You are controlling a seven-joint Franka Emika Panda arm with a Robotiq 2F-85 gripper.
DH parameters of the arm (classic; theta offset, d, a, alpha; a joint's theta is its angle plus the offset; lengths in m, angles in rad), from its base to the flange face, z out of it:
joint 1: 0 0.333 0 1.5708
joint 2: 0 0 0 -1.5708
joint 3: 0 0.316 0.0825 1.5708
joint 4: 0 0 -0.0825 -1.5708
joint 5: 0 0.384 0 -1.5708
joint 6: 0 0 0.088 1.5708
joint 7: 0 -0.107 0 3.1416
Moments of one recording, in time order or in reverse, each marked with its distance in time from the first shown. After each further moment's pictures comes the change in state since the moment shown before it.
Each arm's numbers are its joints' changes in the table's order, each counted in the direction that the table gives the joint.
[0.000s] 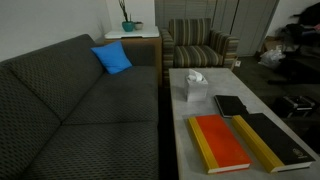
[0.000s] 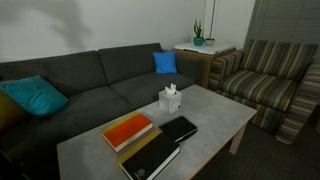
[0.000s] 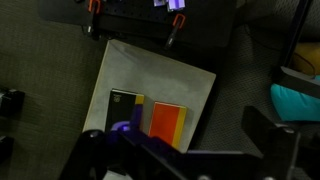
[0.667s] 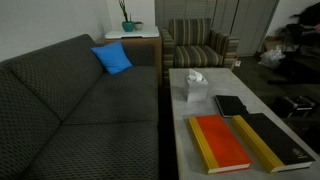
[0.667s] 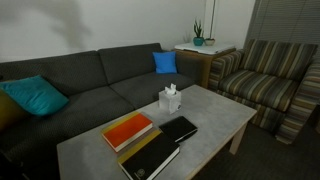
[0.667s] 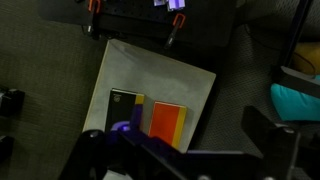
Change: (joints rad) arm 0.000 0.000 0.000 0.000 0.000 -0.002 0.001
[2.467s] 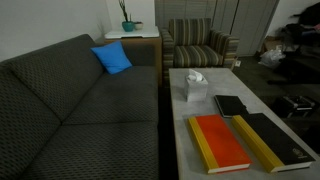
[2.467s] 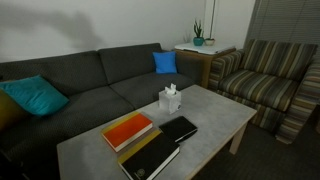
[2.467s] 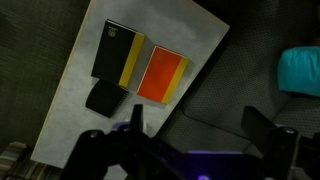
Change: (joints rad) arm 0.007 -0.093 -0.095 -0.180 0.005 -0.517 0.300
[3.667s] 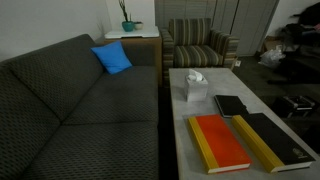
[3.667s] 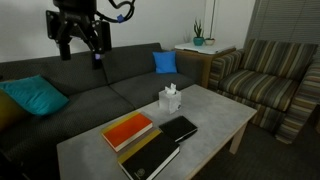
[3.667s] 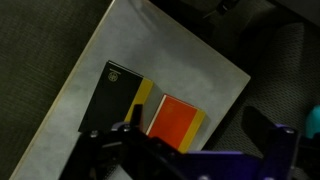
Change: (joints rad) arm -0.033 -0.530 -0.045 -0.005 0.001 -0.255 0.195
